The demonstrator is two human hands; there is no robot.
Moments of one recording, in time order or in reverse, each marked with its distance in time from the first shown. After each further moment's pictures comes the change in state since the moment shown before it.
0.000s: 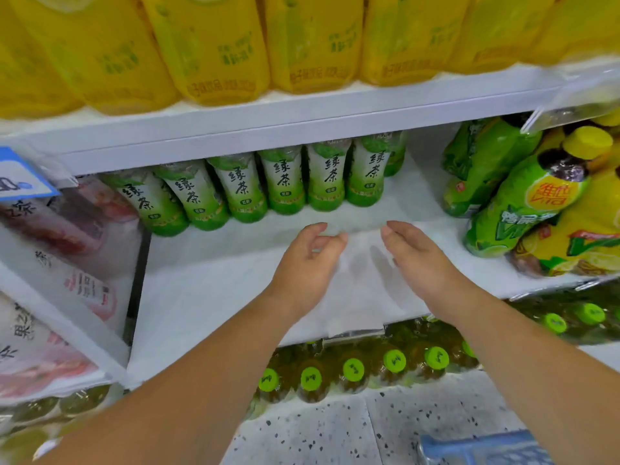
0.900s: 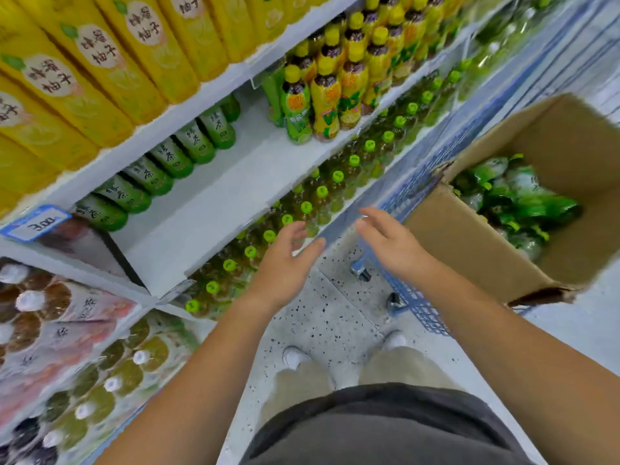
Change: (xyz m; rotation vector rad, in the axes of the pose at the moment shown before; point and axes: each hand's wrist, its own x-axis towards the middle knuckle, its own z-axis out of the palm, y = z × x) left_hand -0.285 0.084 0.029 0.394 -0.546 0.004; right_hand -0.364 -0.012 -0.091 0.080 0.224 0.220
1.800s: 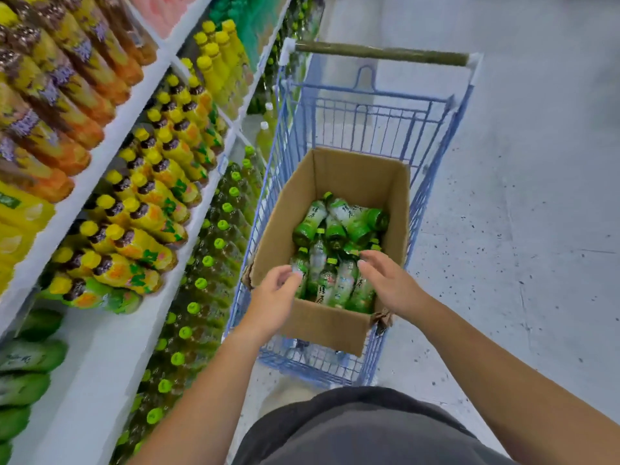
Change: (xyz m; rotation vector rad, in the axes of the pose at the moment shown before) left_hand 0.095 0.175 0.261 0.289 -0.427 0.077; right_hand -0.095 0.112 -0.271 0.235 0.523 0.181
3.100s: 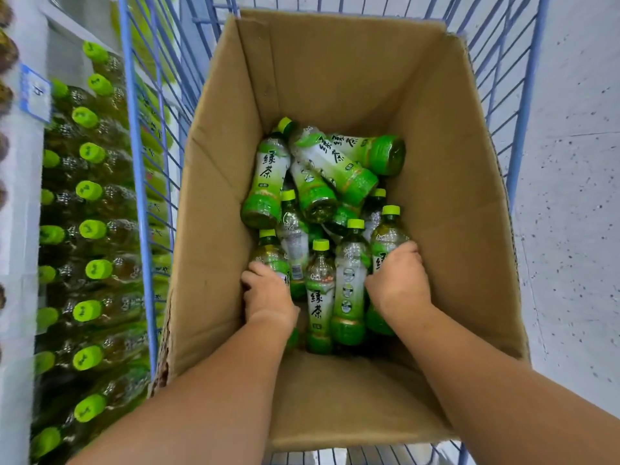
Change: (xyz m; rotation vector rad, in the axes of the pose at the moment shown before) left_hand 0.268 -0.134 0.085 0.964 -0.141 -0.277; right_hand 0.205 0.135 0.096 -0.528 0.414 0.743
